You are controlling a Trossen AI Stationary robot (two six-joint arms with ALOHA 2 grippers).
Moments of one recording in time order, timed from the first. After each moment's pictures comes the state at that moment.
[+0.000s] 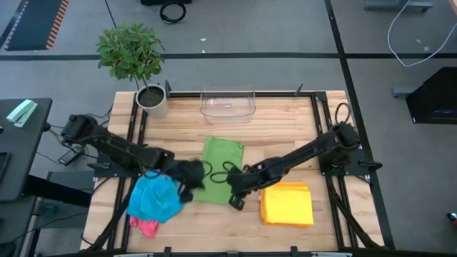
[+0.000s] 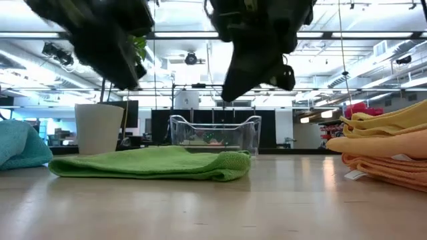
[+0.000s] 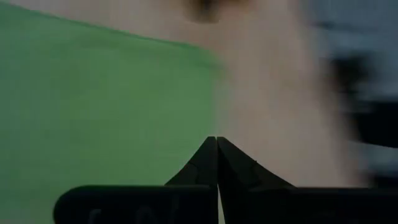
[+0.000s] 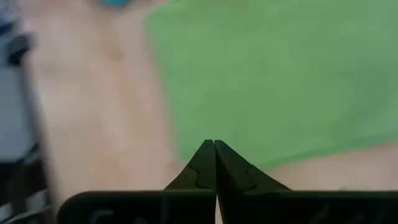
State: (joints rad) left arm -0.30 1.38 0.73 -0.11 0.05 -0.35; right arm 0.32 1.89 1.33 -0.42 0.08 0.80
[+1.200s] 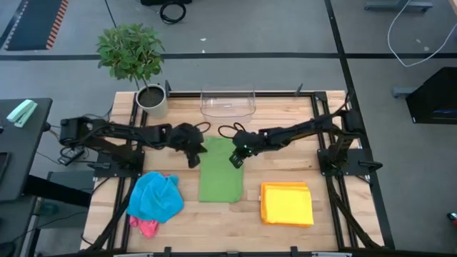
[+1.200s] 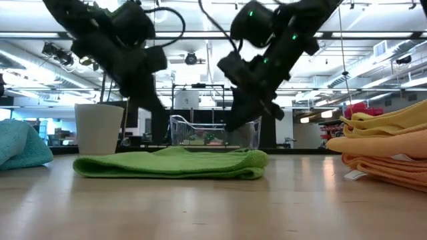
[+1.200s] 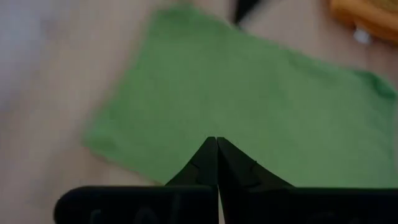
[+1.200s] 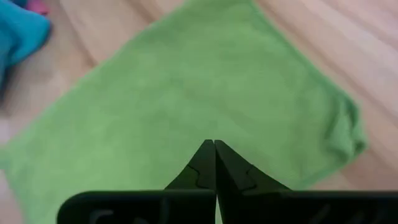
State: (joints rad) left arm 0.17 1.34 0.61 -0.03 0.06 -0.16; right arm -0.03 1.78 1.06 -0.18 0.10 0.66
